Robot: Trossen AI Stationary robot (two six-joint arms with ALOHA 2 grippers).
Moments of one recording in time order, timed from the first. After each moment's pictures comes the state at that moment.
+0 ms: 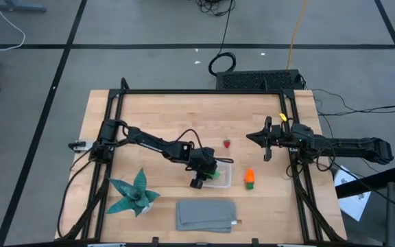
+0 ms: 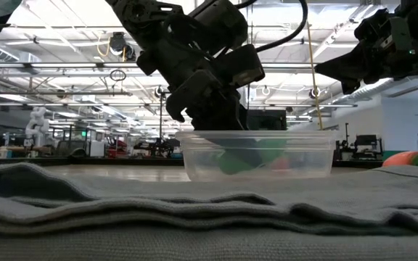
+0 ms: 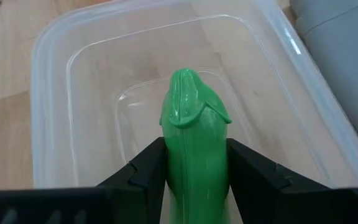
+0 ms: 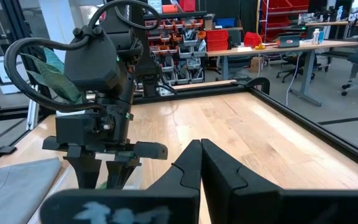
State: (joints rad) left arm -0.09 2.06 1.29 -0.08 0.20 0.21; right arm -0.17 0.41 0.06 0.31 -0.05 0.09
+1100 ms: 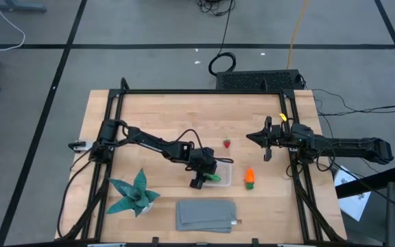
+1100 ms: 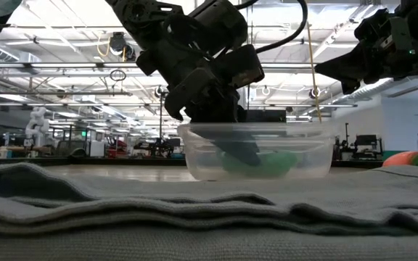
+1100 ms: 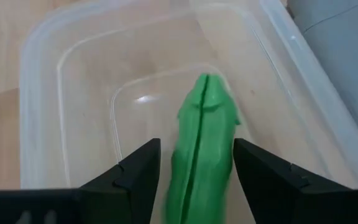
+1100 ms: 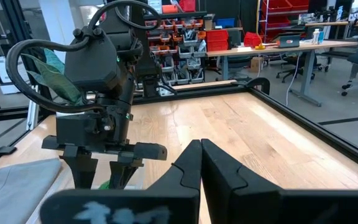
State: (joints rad) left arm -0.09 2.06 1.29 -0.08 0.21 0.20; right arm -0.17 0.41 0.06 0.31 -0.05 0.09
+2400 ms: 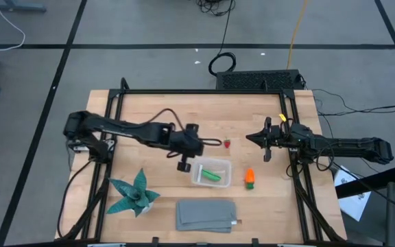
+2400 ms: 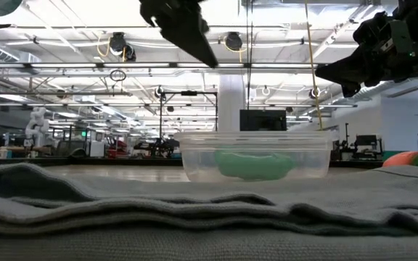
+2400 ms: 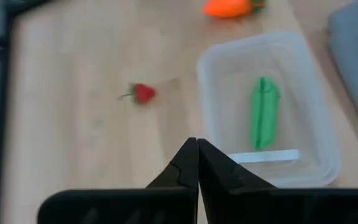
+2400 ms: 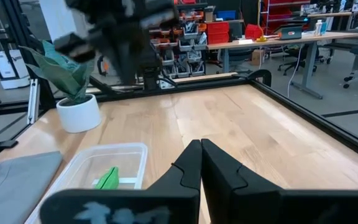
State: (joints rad) left arm -0.08 1.67 1.38 -0.57 -0.12 0.27; right arm -0.17 0.42 0.06 0.28 -0.05 0.09
